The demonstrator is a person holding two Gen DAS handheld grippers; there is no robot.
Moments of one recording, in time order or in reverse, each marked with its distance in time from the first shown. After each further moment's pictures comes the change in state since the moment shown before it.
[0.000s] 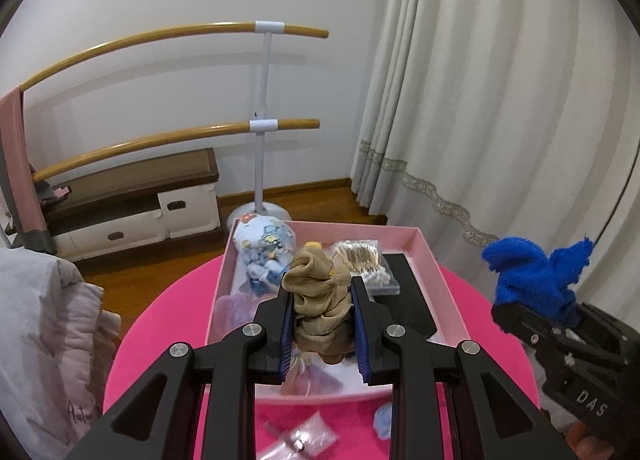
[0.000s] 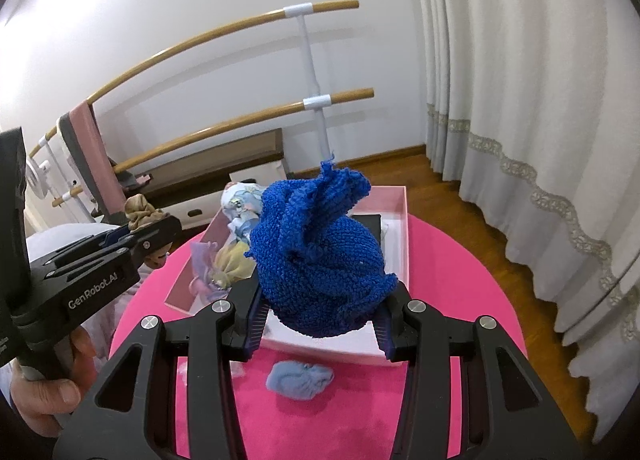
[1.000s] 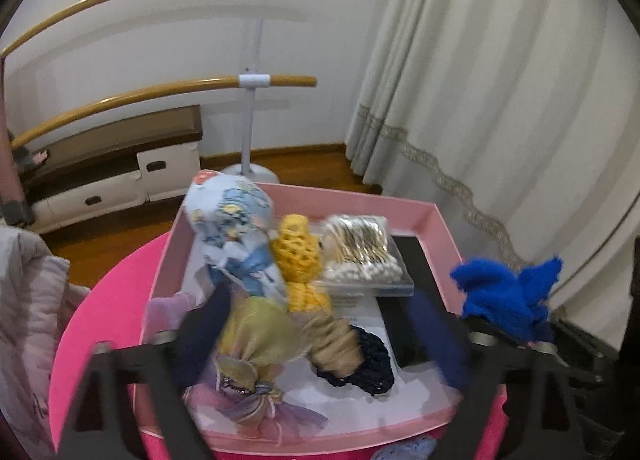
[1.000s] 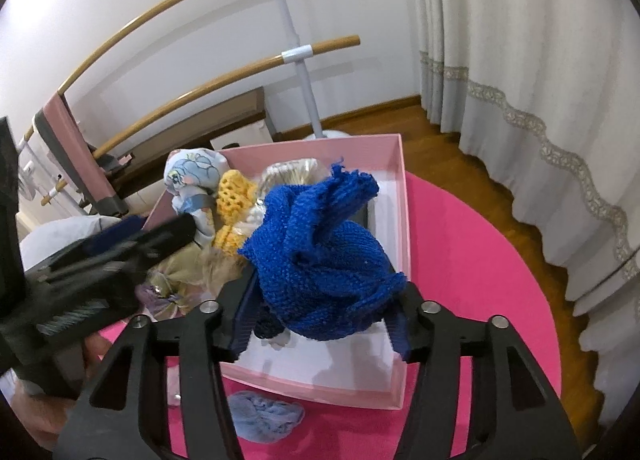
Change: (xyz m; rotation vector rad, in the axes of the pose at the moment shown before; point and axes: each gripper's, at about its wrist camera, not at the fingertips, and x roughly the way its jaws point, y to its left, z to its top) left arm 0.173 0.020 0.065 -0.076 0.118 -0.036; right arm 0.092 -0.043 -0.003 0.071 0.165 -0.007
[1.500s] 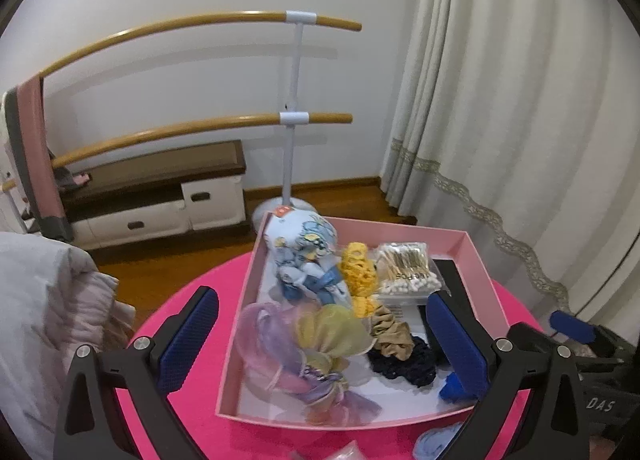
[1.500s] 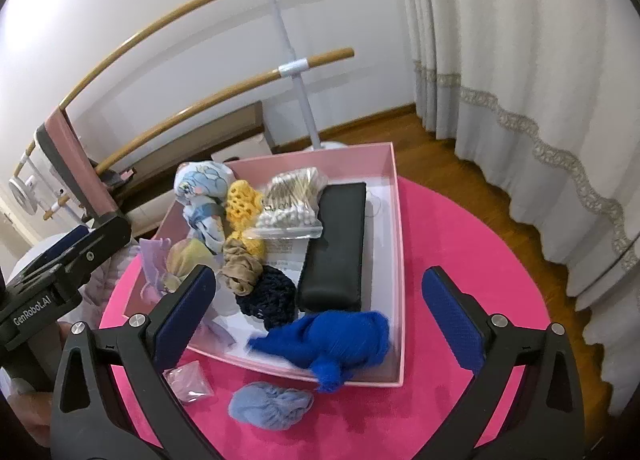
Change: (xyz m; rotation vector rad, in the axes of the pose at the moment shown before) left arm -0.053 0.006 -0.028 0.028 -0.135 0.141; right arm -0.029 0.008 -0.006 0.035 -0.062 -0.006
